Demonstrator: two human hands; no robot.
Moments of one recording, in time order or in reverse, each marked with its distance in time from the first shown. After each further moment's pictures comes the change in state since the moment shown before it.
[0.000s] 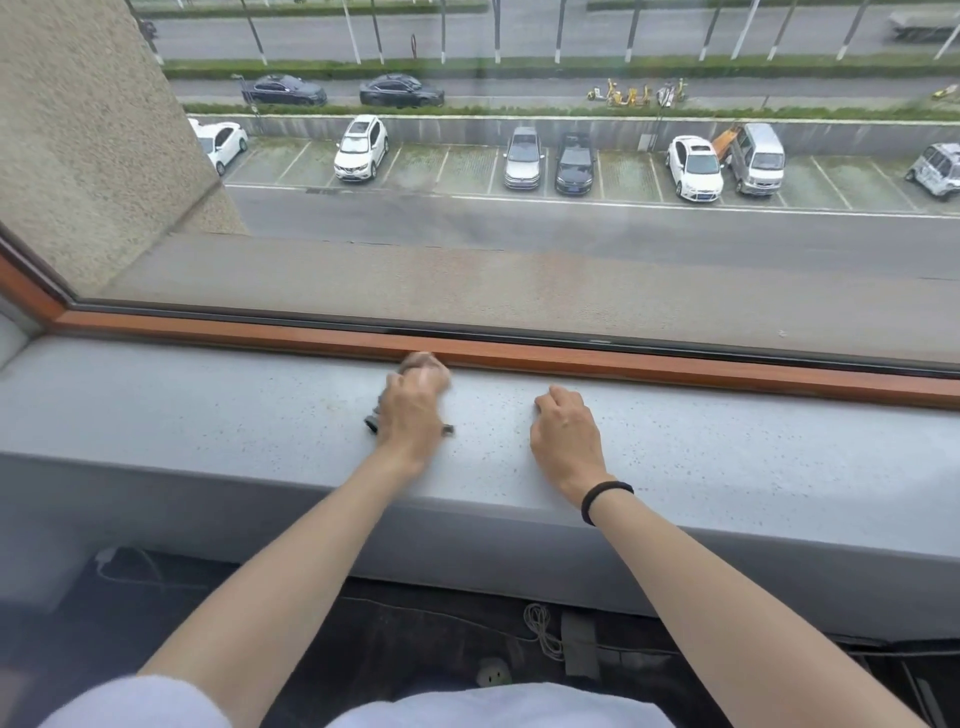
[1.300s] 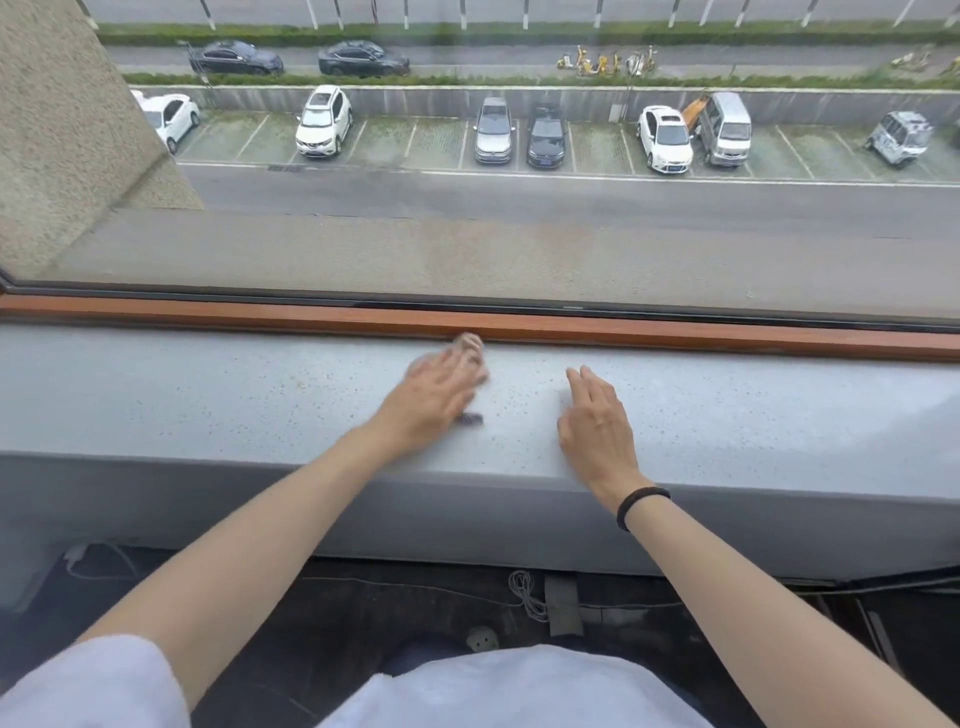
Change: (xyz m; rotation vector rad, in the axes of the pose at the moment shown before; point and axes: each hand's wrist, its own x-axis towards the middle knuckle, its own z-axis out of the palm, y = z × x) left_hand -0.003 0.012 0.002 0.017 -0.480 0.439; right_hand -0.044 0.038 -0.026 -0.011 0.015 0.070
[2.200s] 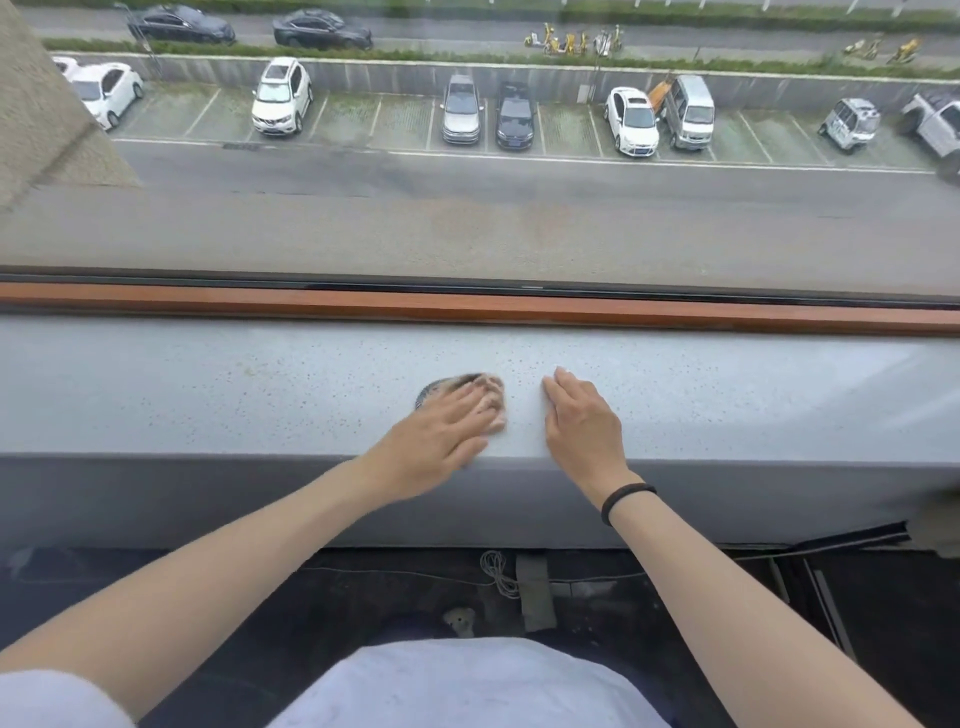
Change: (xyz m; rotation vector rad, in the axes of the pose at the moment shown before) left_hand -0.034 0.068 0.018 -0.083 -0.036 0.253; right_hand -0.020 0.030 -0.010 -0.106 0.002 -0.036
